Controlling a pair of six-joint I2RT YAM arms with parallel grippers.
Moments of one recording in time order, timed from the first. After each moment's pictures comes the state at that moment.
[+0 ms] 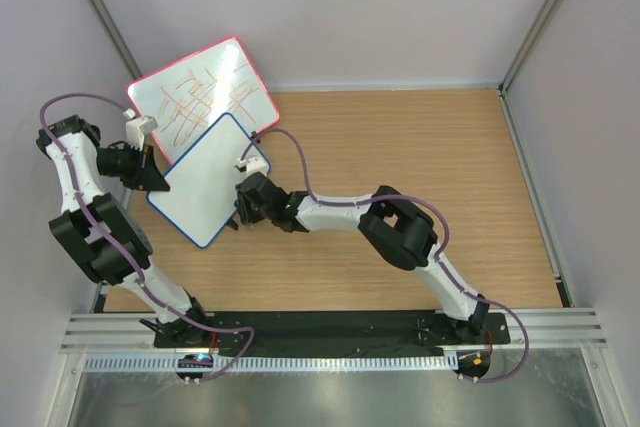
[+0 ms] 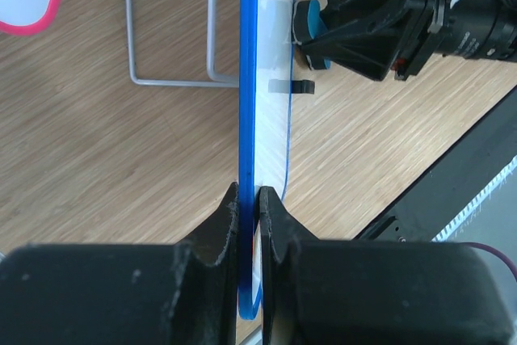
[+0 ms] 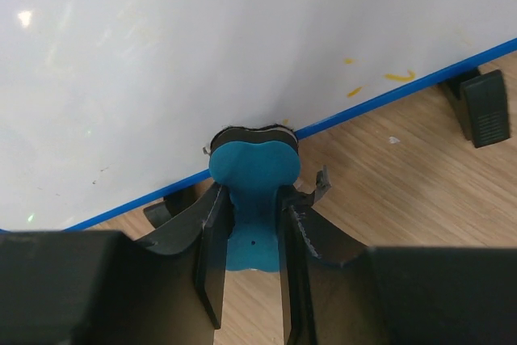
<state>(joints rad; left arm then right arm) 0.57 1.73 1.62 -1.47 0.77 1.00 1.06 2.28 1.64 0.05 0.20 0.49</state>
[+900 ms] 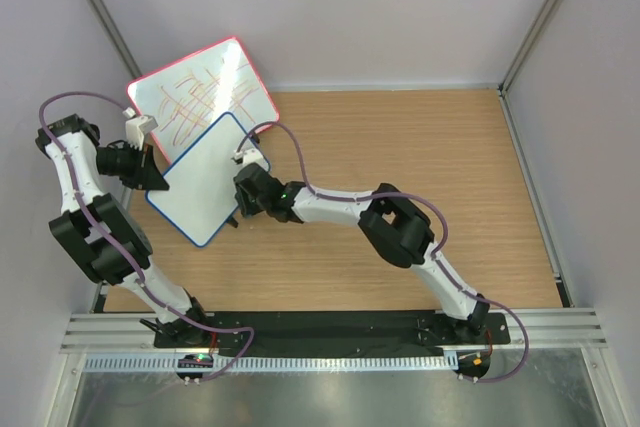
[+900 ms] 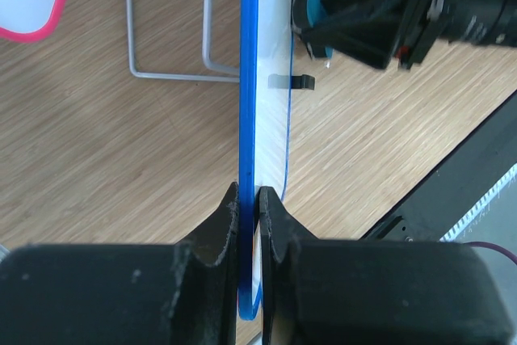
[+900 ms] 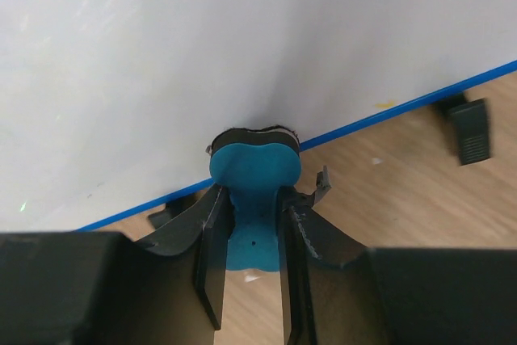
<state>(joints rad) 0.57 1.73 1.63 -1.47 0.77 1.02 1.04 2.32 1.77 -0.08 0.21 0.46</state>
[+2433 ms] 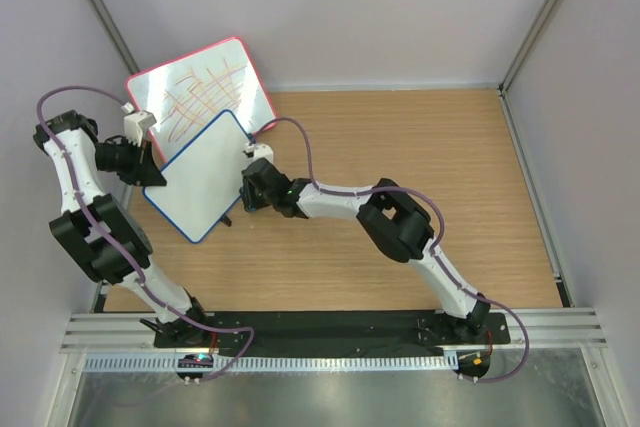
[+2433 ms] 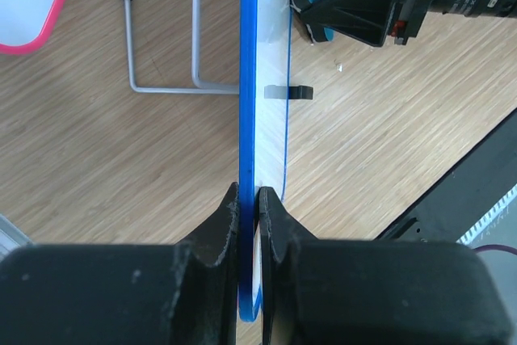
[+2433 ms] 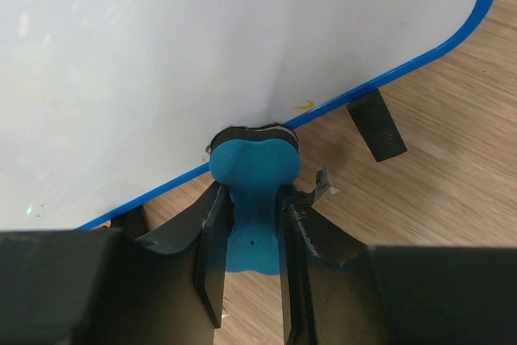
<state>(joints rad) 0.56 1.74 1.67 -1.46 0.76 1.03 1.00 2.35 1.75 -0.01 0.18 0.54</state>
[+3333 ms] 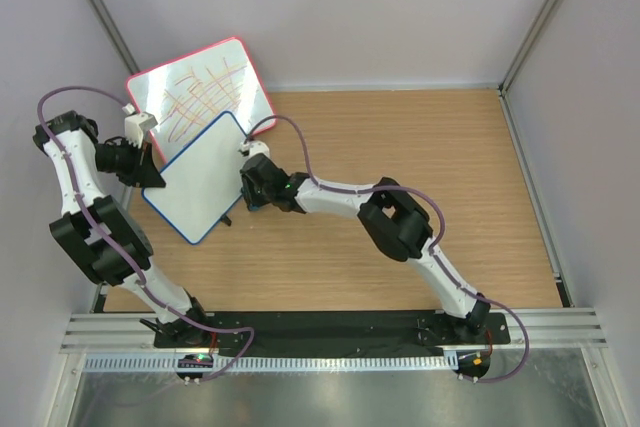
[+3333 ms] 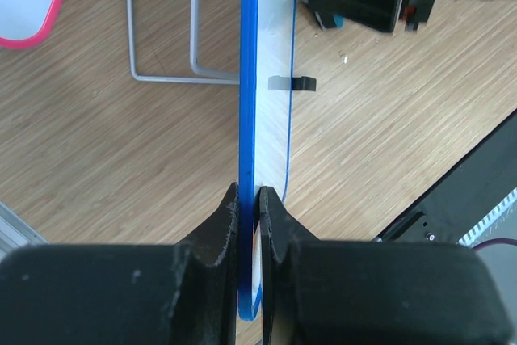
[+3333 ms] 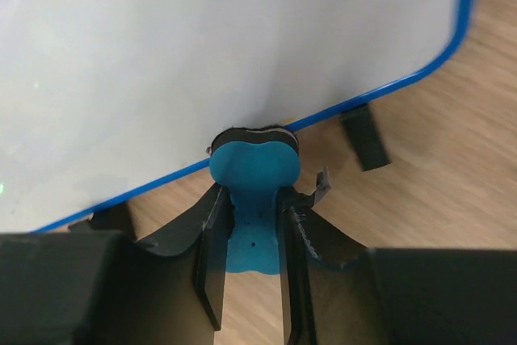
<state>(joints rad) 0.56 1.72 1.66 -1.47 0.73 1.05 0.98 2.36 1.81 -0.11 0.15 0.47</state>
